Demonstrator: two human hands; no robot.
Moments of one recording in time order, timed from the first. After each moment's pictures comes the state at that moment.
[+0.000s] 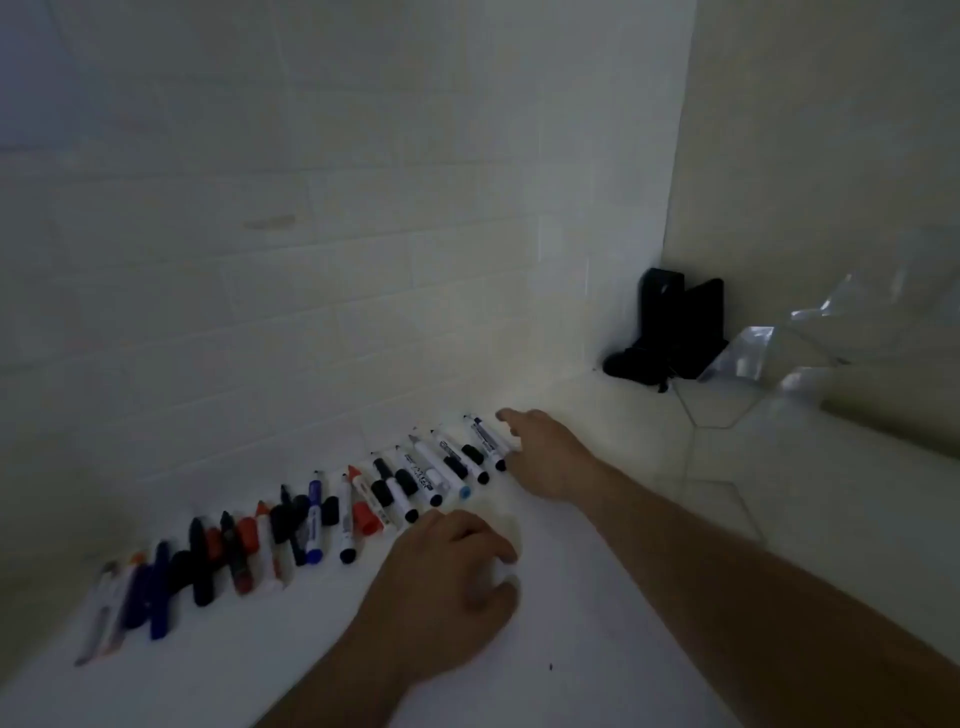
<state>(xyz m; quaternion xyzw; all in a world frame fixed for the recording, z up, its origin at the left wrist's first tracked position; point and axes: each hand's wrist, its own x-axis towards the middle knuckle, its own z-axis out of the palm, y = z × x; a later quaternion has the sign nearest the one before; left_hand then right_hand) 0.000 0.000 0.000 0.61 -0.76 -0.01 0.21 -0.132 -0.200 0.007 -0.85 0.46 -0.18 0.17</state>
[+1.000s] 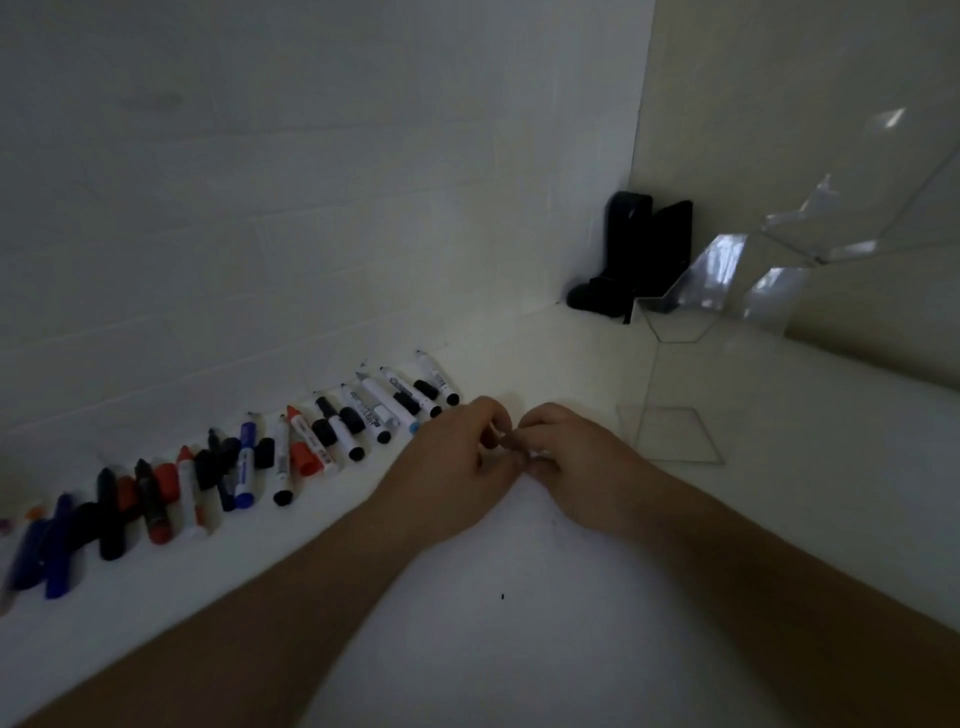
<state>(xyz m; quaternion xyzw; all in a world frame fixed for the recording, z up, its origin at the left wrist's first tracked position) -0.038 -0.067 -0.005 0.59 -0.75 -0.09 0.29 -0.218 -0.113 -0.011 -0.88 0.40 -0.19 0.17</state>
